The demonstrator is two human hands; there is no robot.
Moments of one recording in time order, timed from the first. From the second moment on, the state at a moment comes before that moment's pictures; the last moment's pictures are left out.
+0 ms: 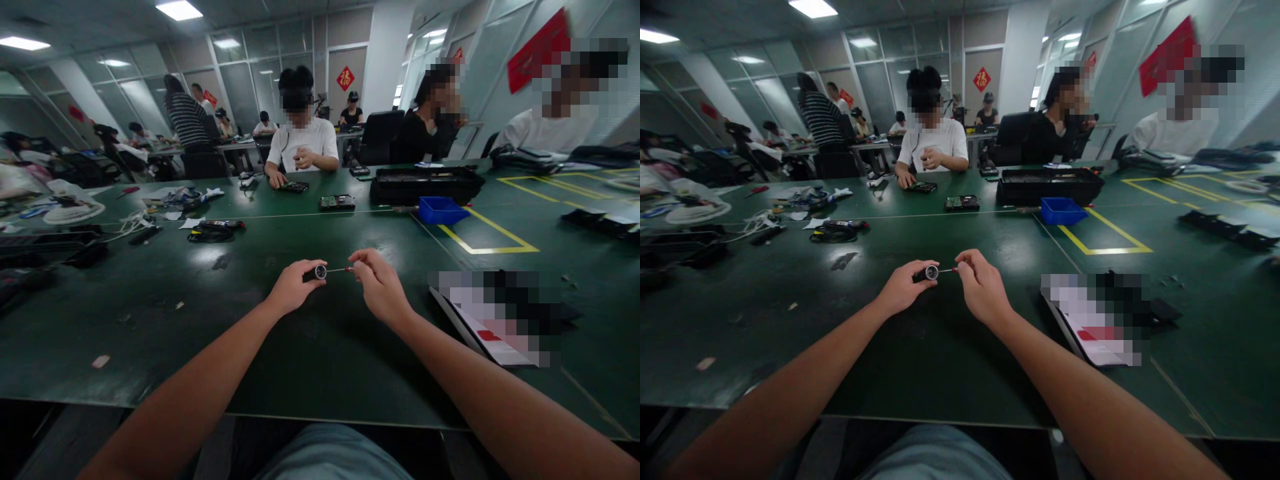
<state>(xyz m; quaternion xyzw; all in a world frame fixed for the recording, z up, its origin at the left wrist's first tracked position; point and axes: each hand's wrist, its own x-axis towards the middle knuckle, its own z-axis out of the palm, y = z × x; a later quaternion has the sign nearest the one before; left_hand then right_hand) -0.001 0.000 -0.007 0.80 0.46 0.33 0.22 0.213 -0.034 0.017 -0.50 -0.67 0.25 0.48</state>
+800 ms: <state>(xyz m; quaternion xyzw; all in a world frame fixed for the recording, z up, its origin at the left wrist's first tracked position) 0.005 0.009 -0.010 0.85 0.43 0.24 0.17 0.205 -0.022 0.003 -0.52 -0.47 0.36 0.62</state>
